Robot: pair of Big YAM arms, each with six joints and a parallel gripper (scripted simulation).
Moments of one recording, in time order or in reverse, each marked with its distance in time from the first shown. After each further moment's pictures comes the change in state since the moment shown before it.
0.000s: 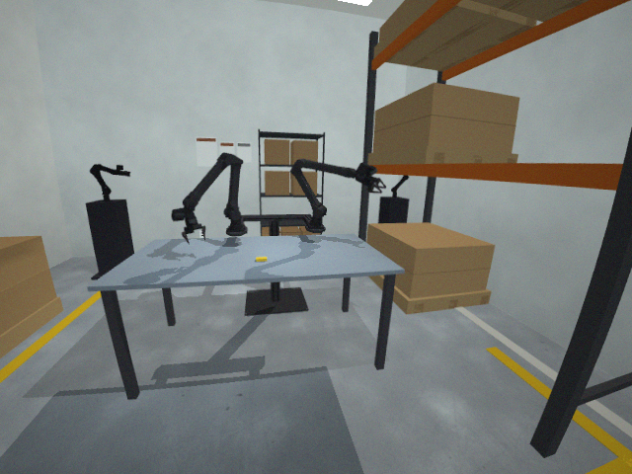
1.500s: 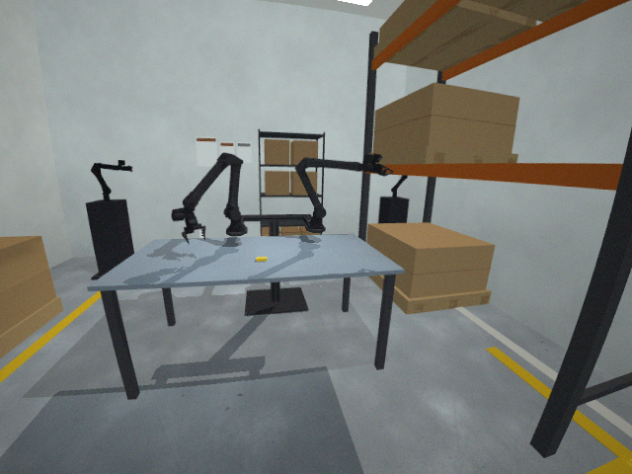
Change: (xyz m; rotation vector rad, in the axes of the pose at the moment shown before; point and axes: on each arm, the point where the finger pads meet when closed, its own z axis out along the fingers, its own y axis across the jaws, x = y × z) left arm -0.021 0.306 -0.055 -0.644 -0.165 -0.239; right arm 0.000 0.000 0.000 0.000 0.000 0.000
